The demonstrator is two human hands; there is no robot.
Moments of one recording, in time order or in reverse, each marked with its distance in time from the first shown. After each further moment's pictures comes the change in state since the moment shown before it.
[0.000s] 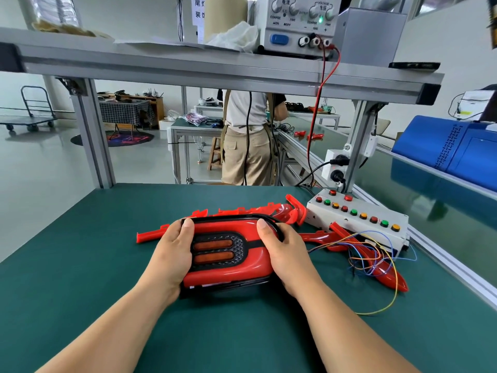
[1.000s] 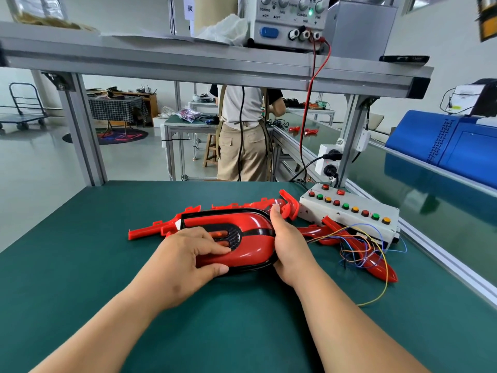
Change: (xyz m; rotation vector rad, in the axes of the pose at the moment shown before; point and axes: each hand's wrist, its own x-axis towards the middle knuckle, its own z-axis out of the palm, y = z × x) left_hand -0.012 0.000 -0.011 1.117 -0.255 0.669; right_hand 0.017 -0.002 -0.007 0.223 -0.039 0.317
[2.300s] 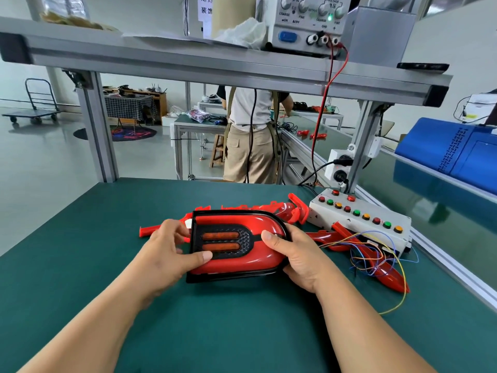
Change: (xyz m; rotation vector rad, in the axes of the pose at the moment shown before) left_hand -0.006 -0.021 -0.013 -0.397 0.103 -0.488; right_hand -0.022 -0.008 -0.011 0.064 -0.313 -0.062
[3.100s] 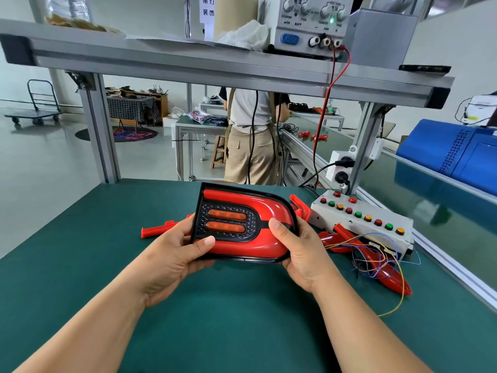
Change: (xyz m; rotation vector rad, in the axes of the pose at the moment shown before) left_hand 0.003 0.004 0.004 -0.633 -0.307 0.003; right_hand -0.001 -0.005 0.007 0.133 0.053 -0.137
